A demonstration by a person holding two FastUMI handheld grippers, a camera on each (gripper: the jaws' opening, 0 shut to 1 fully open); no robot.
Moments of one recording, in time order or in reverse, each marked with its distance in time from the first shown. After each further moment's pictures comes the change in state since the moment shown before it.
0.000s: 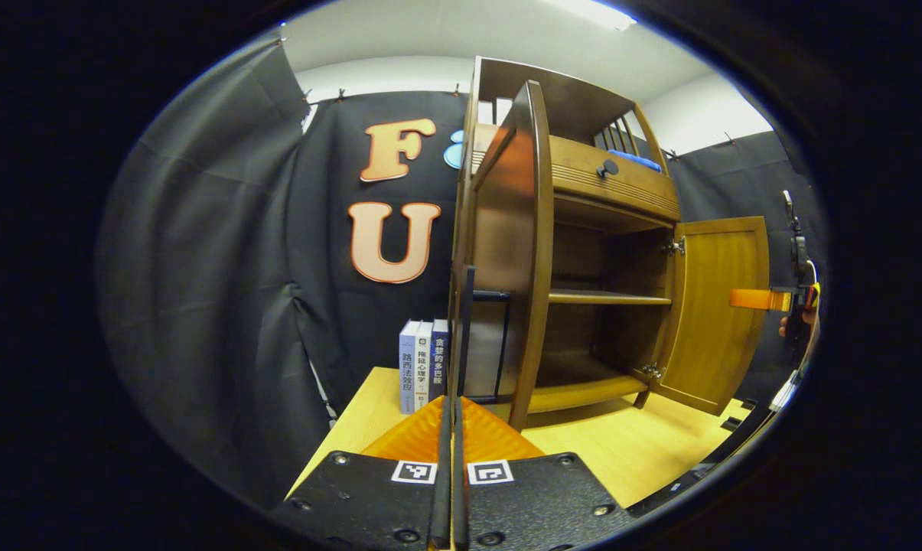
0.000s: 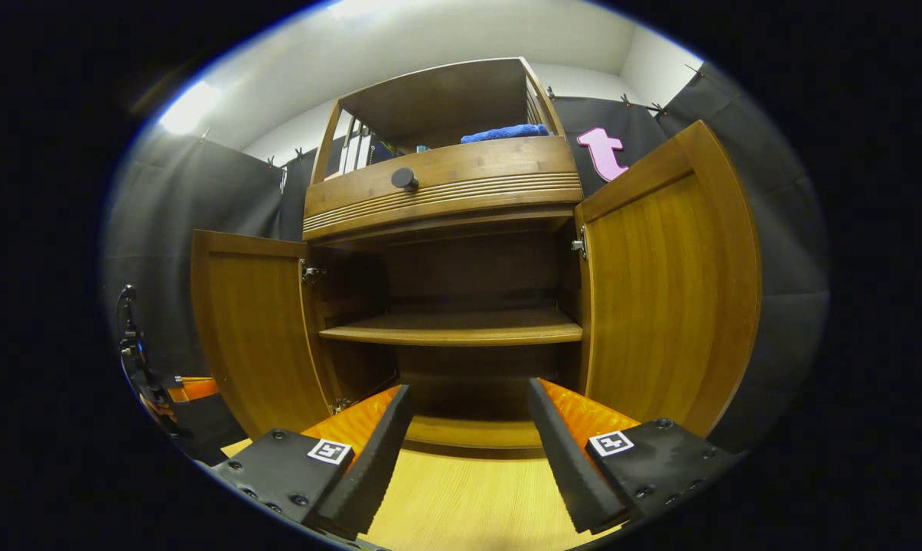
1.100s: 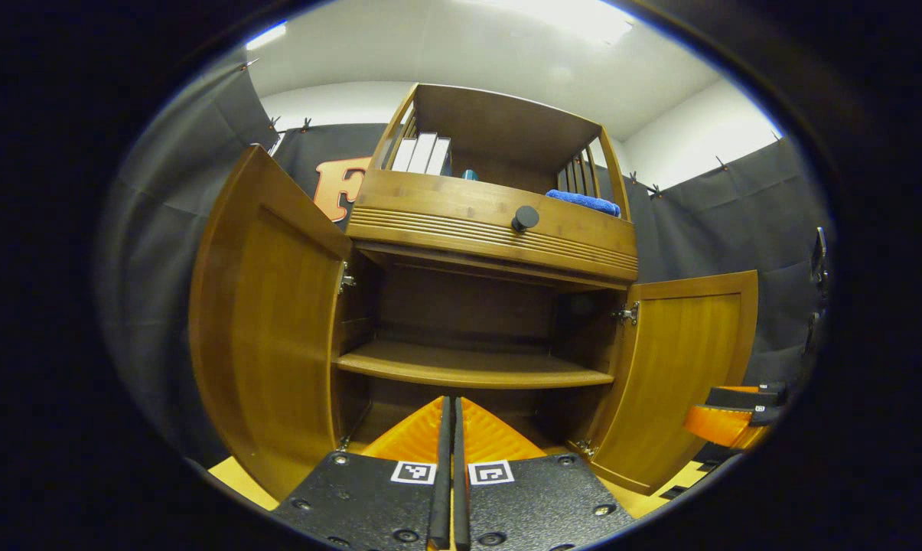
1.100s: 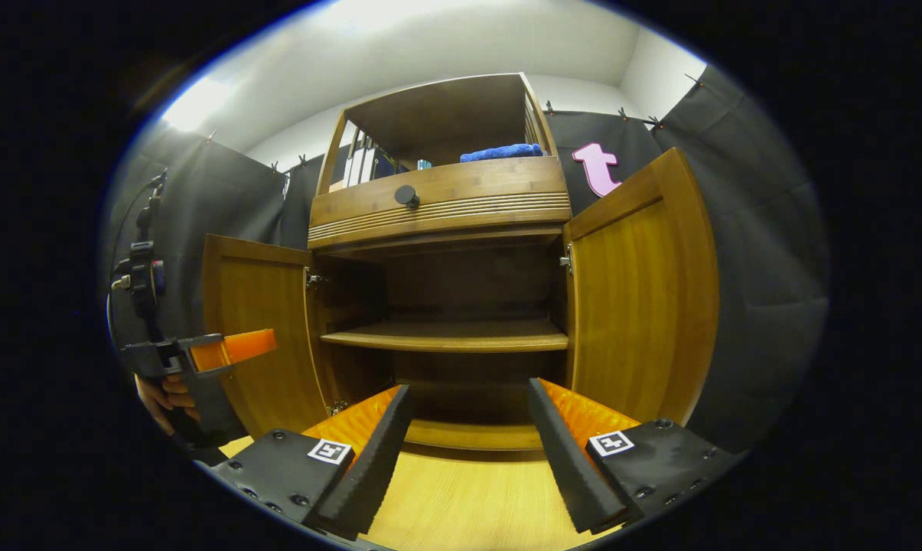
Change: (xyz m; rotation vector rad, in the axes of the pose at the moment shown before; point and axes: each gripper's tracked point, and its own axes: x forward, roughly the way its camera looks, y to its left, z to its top) left arm 0.080 -0.212 0.094 -0.064 -0.138 -0.071; right arm -0.040 -0.008 0.010 -0.034 -0.055 -0.038
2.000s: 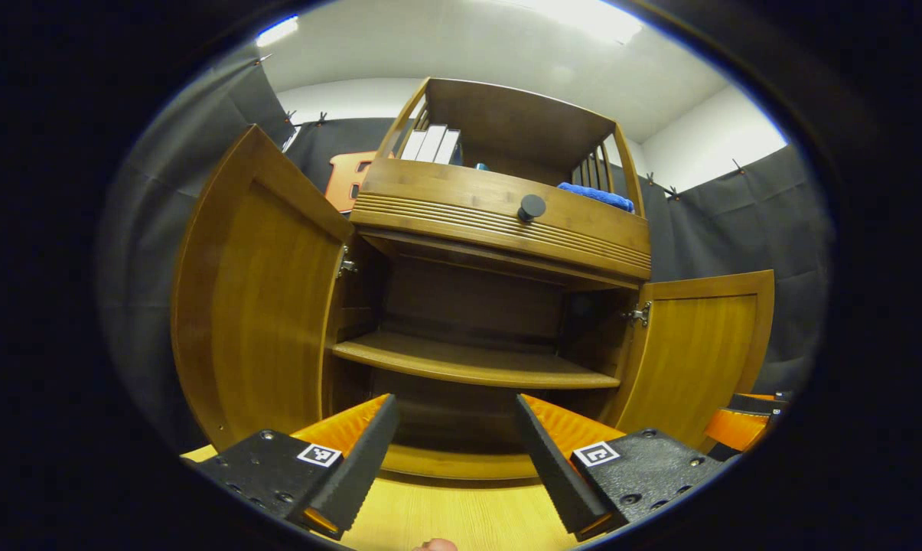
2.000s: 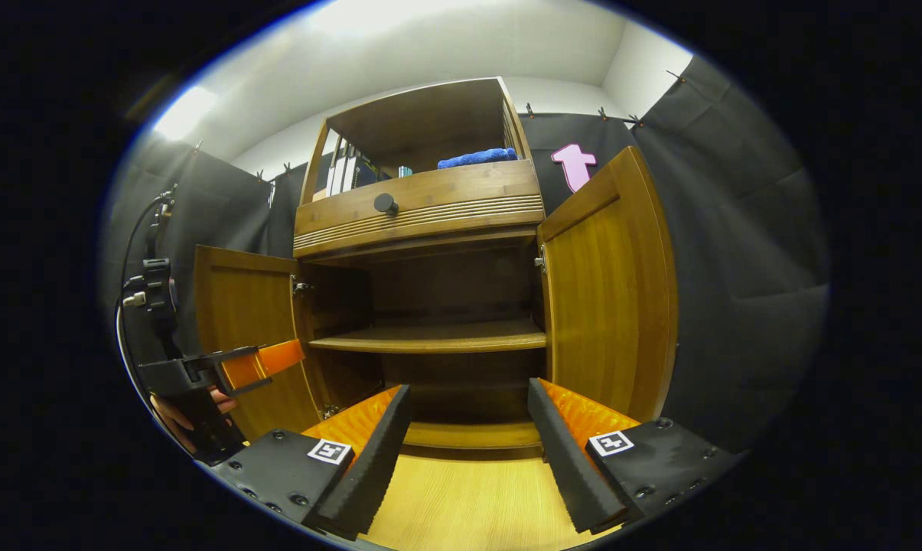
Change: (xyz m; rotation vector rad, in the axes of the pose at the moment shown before) left arm 0.005 -0.003 -0.015 -0.030 0.001 0.075; right arm -0.009 -0.018 0.001 0.039 -0.017 -0.030
